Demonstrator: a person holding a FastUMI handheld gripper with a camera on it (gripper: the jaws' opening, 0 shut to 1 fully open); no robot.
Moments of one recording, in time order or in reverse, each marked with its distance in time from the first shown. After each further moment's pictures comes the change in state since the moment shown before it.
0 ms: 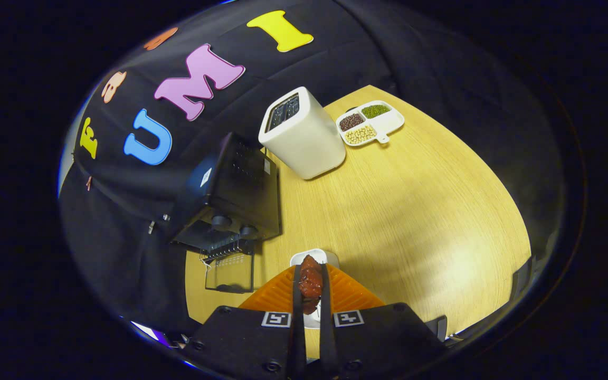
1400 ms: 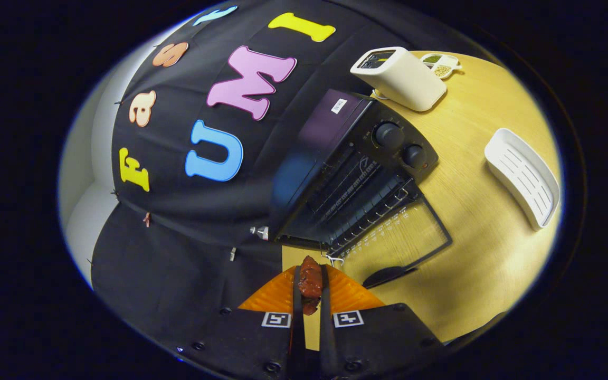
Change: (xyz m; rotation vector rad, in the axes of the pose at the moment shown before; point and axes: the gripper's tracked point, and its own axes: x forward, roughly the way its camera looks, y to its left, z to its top) arm 0.072 0.275 -0.124 0.311 -0.096 0.364
